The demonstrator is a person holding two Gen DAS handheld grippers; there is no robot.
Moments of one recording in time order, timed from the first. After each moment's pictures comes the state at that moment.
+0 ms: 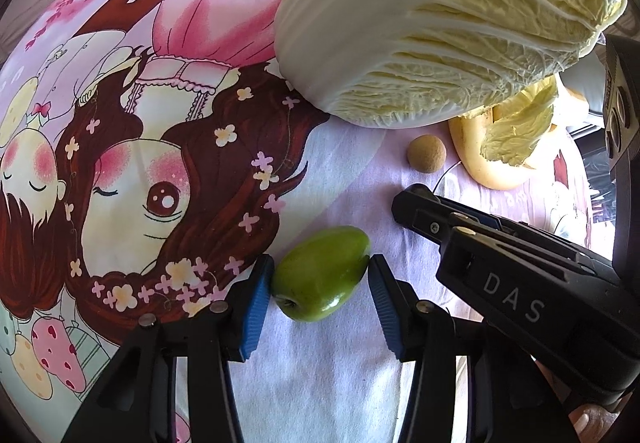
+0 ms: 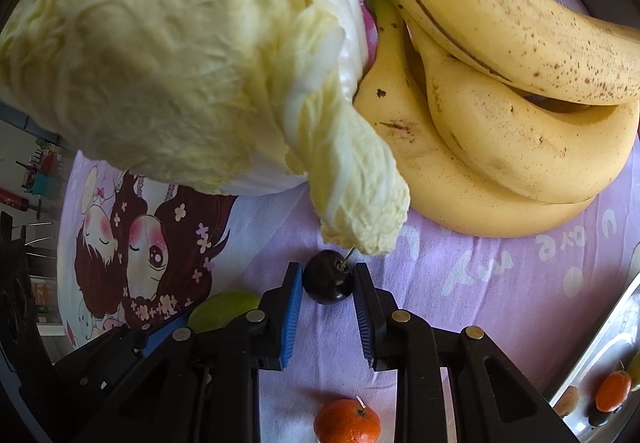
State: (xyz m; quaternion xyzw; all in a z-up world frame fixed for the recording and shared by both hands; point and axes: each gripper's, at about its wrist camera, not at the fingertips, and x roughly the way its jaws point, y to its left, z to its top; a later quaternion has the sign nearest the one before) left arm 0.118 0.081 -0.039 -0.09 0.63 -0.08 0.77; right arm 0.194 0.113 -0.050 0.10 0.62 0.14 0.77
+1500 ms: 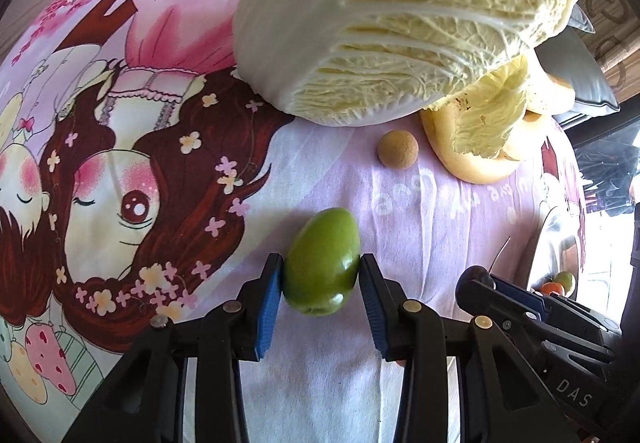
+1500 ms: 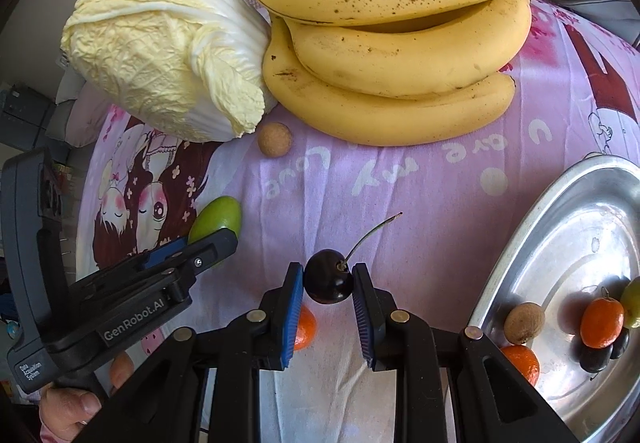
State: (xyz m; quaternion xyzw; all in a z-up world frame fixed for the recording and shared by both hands) left arm 0.108 0.046 -0.017 -0.08 0.63 -0.10 0.76; right arm 0.088 0.011 -0.052 0.14 0.62 0.13 0.76
